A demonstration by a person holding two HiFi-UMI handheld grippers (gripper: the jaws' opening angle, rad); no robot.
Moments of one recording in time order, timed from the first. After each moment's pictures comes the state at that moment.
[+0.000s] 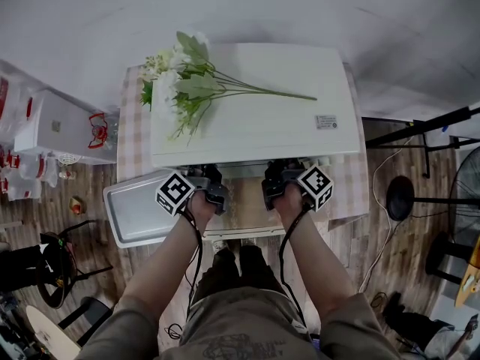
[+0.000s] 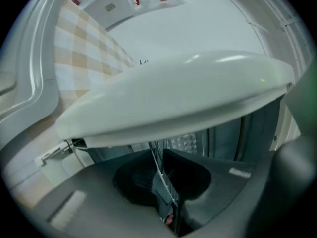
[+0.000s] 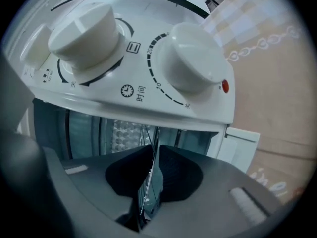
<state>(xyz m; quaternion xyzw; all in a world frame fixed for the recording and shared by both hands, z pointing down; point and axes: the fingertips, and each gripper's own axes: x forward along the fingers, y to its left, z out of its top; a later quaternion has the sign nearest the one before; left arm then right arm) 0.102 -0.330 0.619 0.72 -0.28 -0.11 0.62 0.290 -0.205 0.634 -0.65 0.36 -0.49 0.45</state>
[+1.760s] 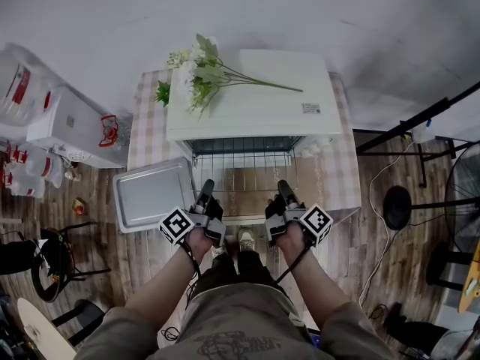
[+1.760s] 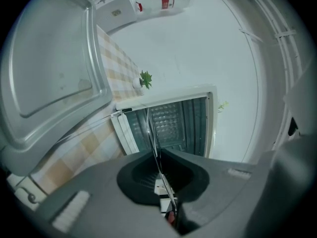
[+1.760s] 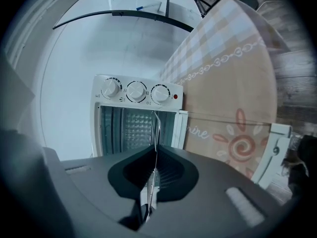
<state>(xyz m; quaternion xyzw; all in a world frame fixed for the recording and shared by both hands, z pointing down) 0.030 -0.206 0.589 0.72 -0.23 -0.13 0.64 0.211 -0.078 0.604 -0.61 0.36 -0.51 0.48</state>
